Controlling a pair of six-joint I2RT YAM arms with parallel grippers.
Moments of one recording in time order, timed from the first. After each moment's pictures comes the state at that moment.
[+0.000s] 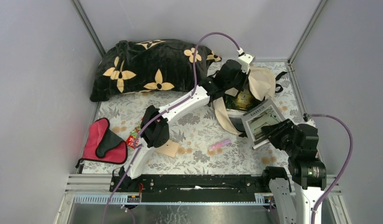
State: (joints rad) left arm -0.85 2.25 2.19 -0.24 -0.01 -0.16; right arm -0.05 0.42 0.87 -1.02 -0.11 0.82
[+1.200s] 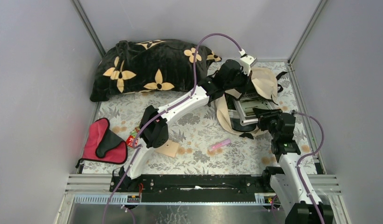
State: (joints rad) left arm -0.86 2.24 2.17 -0.23 0.17 -0.22; right arm -0.05 0.70 0.35 -0.04 -0.18 1.35
